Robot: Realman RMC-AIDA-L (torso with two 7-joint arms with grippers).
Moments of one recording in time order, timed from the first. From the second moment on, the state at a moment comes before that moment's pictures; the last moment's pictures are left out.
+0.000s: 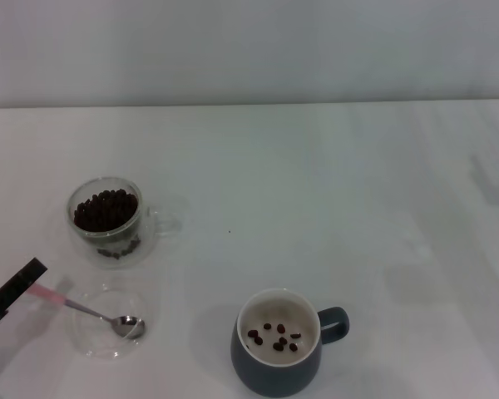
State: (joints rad) left arm -0.19 -2.06 0.77 0.25 -1.78 -1.32 1.61; right arm 0.41 2.01 -0.21 0.00 -1.21 -1.36 0.43
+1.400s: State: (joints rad) left arm -0.24 -2.07 0.46 0.11 -2.35 -1.26 2.72; right arm 0.38 2.01 -0.22 0.02 -1.22 -1.32 0.42
